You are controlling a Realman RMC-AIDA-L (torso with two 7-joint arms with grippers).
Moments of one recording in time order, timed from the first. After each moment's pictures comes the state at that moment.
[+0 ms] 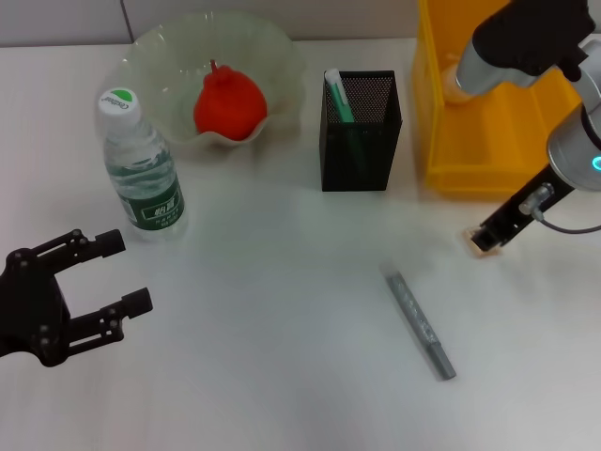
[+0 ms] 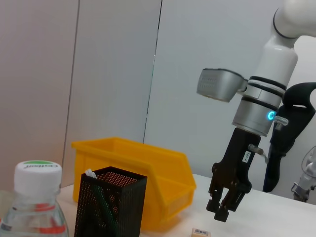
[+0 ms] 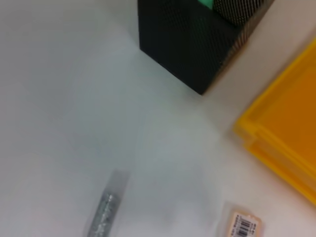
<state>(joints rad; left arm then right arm) -0.20 -2.04 0.61 0.66 1.85 1.86 -1.06 0.65 2.08 -1.49 -1.37 -2.77 -1.62 2.79</state>
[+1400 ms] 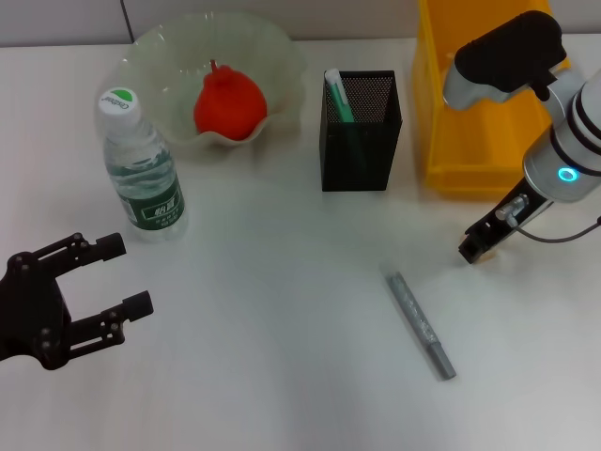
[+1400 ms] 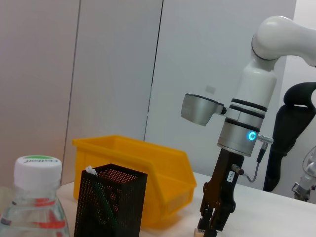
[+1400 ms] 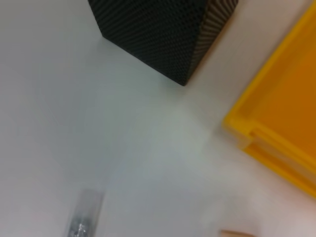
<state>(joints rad) -0.19 -2.05 0.61 0.66 1.85 1.86 -1.06 0.75 2.08 -1.45 -1.04 -2.76 -1.45 2.81</state>
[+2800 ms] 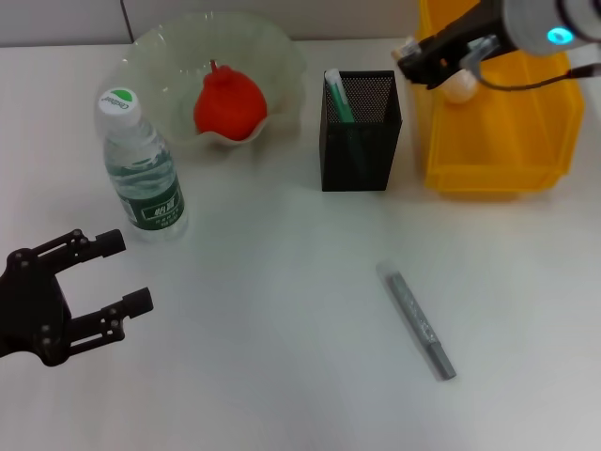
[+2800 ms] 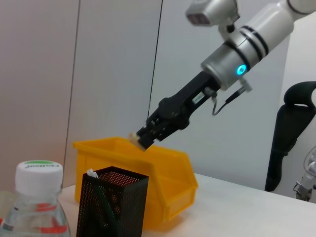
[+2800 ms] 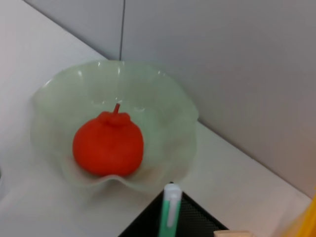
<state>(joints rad) -0.20 -2.05 0.61 0.66 1.85 1.86 -1.05 0.66 2.08 -1.51 -1.52 -2.72 -1.27 2.77</state>
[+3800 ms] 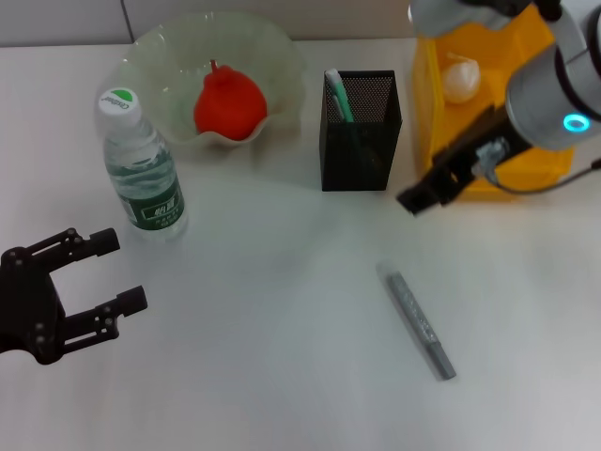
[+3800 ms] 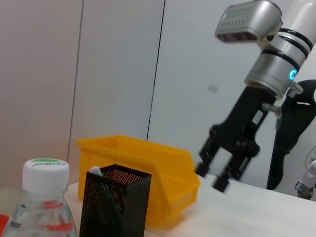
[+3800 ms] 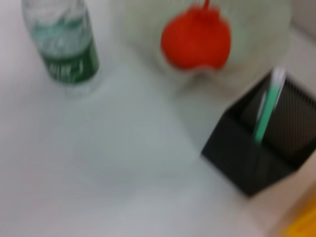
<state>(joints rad) -0.20 -2.04 0.61 0.66 1.84 1.86 -1.07 0.65 2.09 -1.58 -1.68 -2.67 -1.70 2.88</state>
